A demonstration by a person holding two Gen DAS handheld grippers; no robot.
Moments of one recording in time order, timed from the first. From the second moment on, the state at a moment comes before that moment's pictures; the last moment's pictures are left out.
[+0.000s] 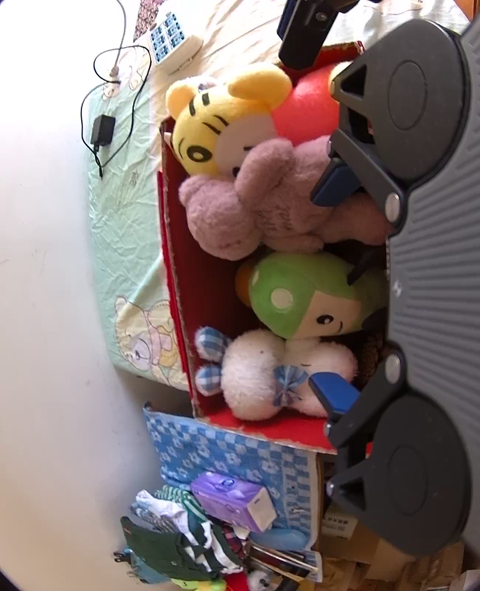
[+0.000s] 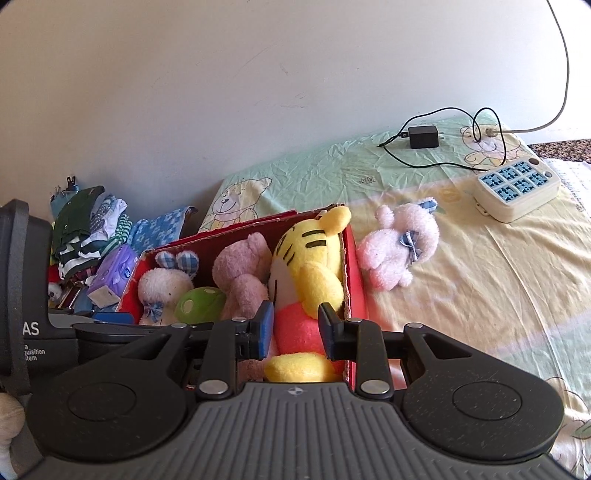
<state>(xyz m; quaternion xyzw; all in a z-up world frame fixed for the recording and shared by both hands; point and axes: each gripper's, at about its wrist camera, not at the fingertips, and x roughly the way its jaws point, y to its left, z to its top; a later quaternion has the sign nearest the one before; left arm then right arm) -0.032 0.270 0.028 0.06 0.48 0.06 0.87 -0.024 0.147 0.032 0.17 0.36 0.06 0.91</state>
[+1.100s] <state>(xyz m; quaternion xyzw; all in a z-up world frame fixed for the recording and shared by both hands) -0.038 0.178 0.075 -0.01 0.40 0.07 0.92 0.015 0.018 0.013 0.18 0.40 0.16 0.89</state>
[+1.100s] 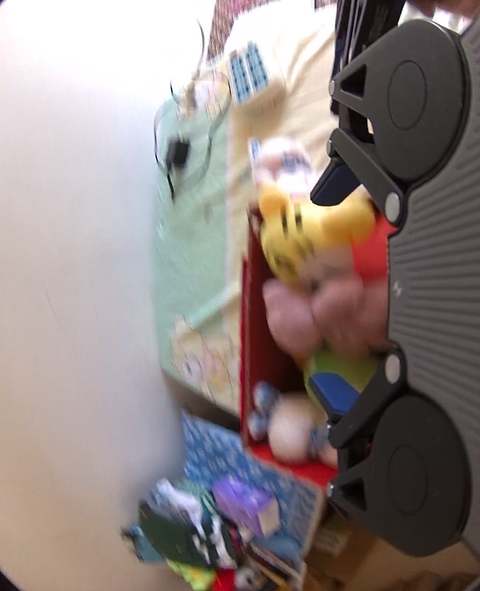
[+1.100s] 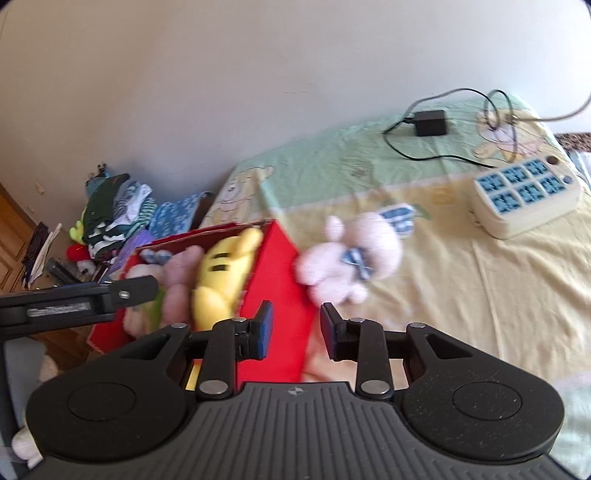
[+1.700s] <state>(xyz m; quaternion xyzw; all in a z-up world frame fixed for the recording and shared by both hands) -0.038 0.119 0.041 -0.06 0.41 -0.10 0.90 0.106 -0.014 -0.027 0.23 0.42 0.22 0.85</state>
